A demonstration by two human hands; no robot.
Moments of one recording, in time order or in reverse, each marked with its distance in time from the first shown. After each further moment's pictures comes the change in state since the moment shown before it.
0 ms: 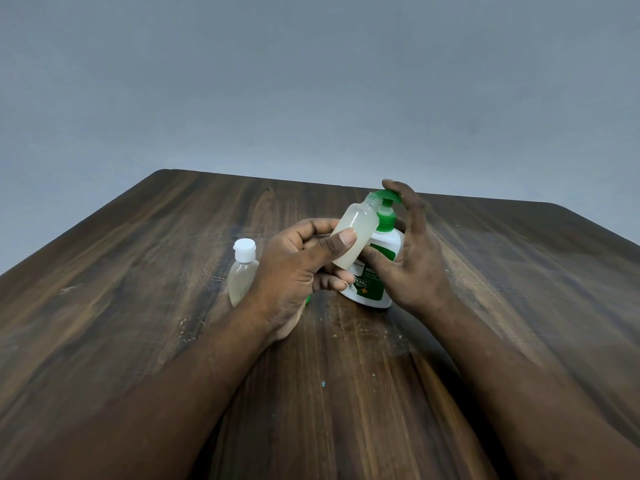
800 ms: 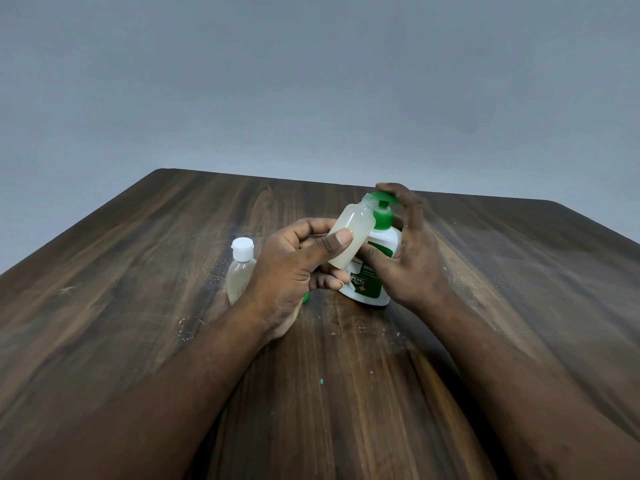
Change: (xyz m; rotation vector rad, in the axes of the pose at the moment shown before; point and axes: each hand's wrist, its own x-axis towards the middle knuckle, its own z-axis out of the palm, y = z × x) left_hand -0.001 0.000 -0.001 0.008 0.009 0.002; right_hand 0.003 0.000 0.001 -0.028 0.017 -0.027
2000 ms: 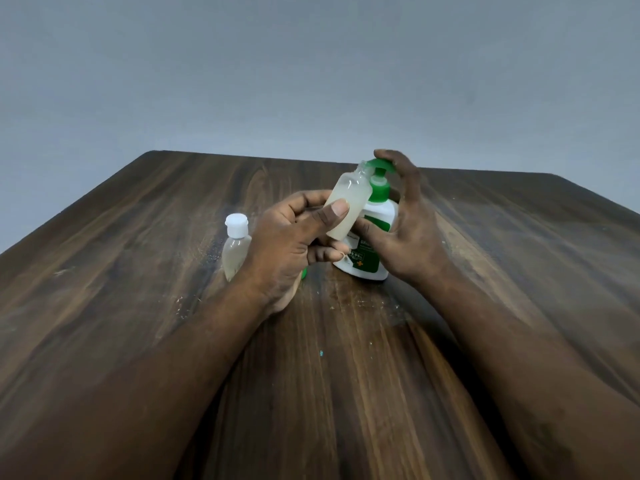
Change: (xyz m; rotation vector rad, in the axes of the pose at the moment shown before) left_hand 0.001 -0.001 0.002 0.001 -0.001 0.013; right_hand 0.001 -0.001 -0.001 0.033 -0.015 -0.004
